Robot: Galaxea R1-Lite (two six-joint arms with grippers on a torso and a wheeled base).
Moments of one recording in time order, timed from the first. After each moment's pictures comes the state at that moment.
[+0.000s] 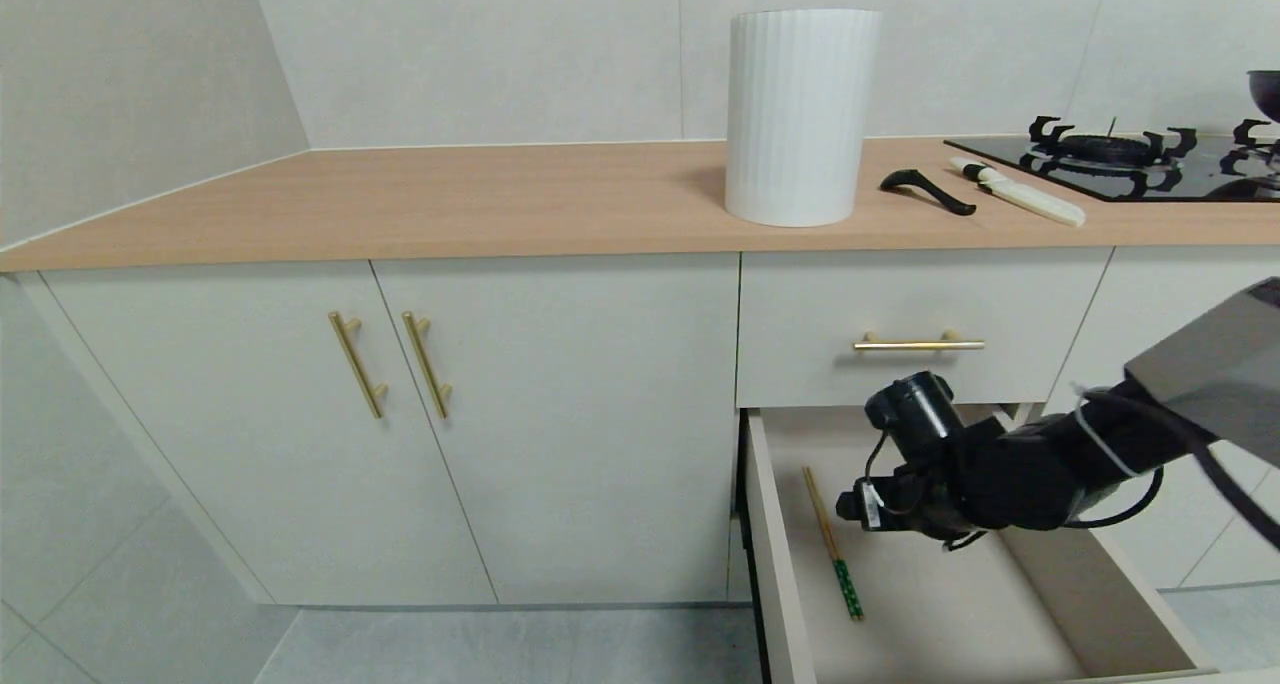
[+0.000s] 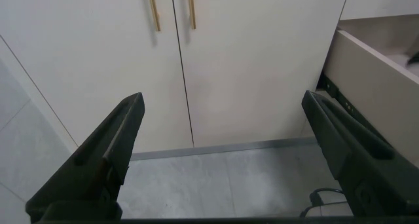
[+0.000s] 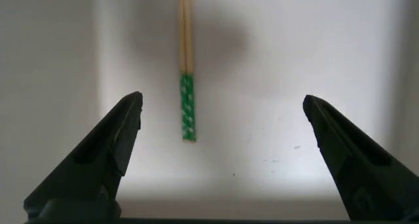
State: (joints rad) left arm 0.00 0.00 0.00 0.01 -0.09 0.03; right arm 0.44 2.10 -1.02 -0.14 -0.27 0.34
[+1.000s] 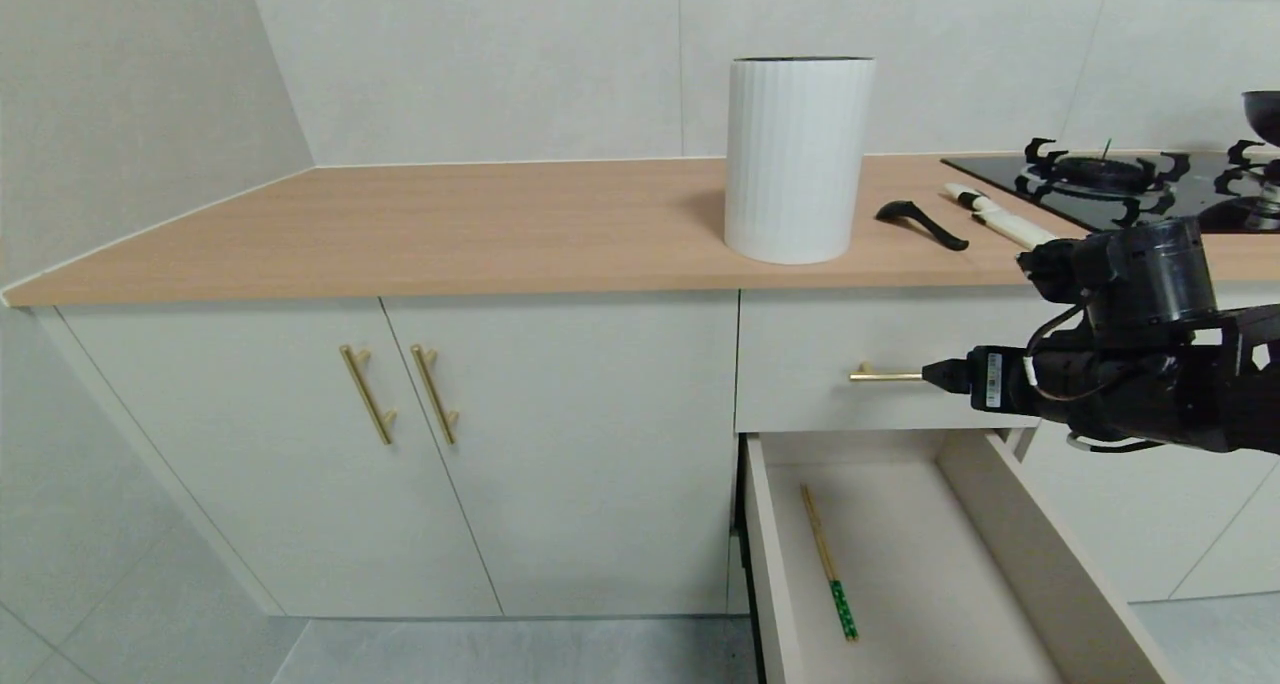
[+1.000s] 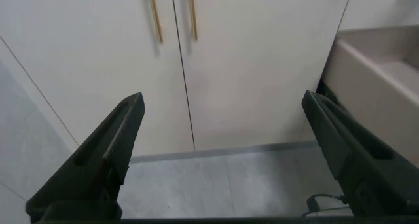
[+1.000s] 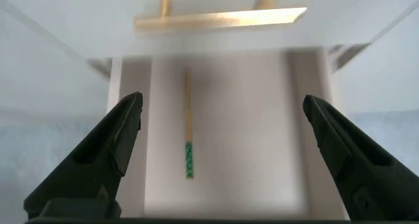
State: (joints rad) left arm 0.00 0.00 0.00 0.01 -0.09 0.03; right arm 0.34 1.66 -0.98 -0.14 -0.28 0.26
